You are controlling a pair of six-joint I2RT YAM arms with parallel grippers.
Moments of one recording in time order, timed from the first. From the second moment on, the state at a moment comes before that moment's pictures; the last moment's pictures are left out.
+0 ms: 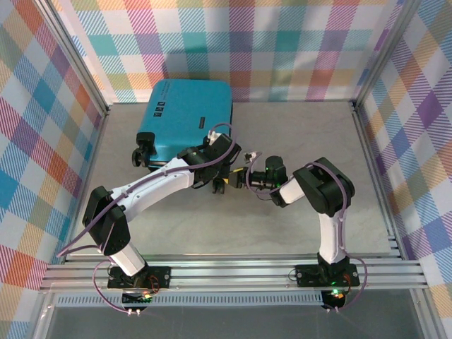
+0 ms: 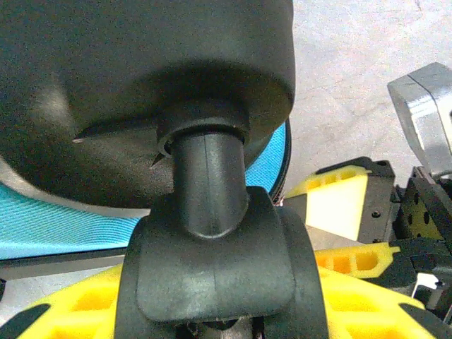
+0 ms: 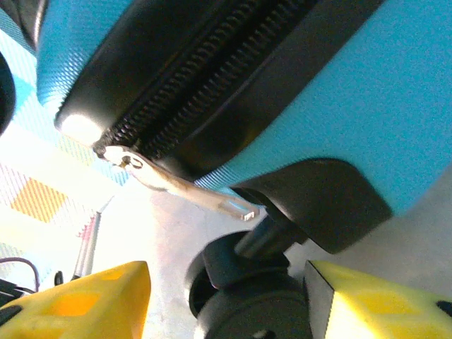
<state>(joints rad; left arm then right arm) -0.83 1.64 1.43 -0.80 -0.45 -0.49 0.51 2.04 0.74 1.10 -0.78 0.64</state>
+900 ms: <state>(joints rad) -0.83 1.64 1.43 -0.82 -0.45 -0.49 0.51 2.07 0.80 1.20 -0.83 0.78</state>
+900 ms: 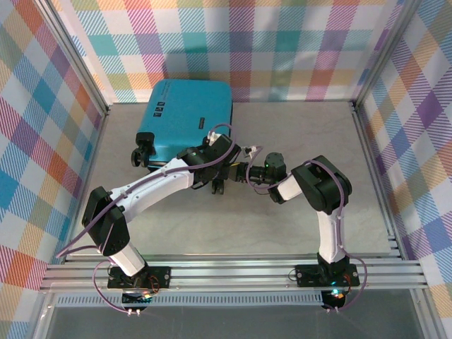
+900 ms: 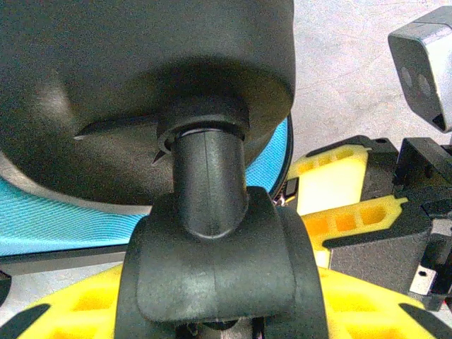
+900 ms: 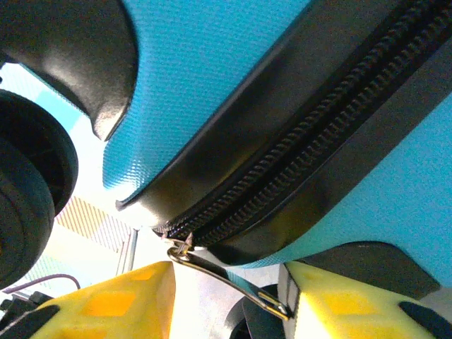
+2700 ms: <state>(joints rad) -0.91 1.44 1.17 -0.66 -0.44 -0.49 0.44 1.91 1.09 0.34 -0.47 0.39</state>
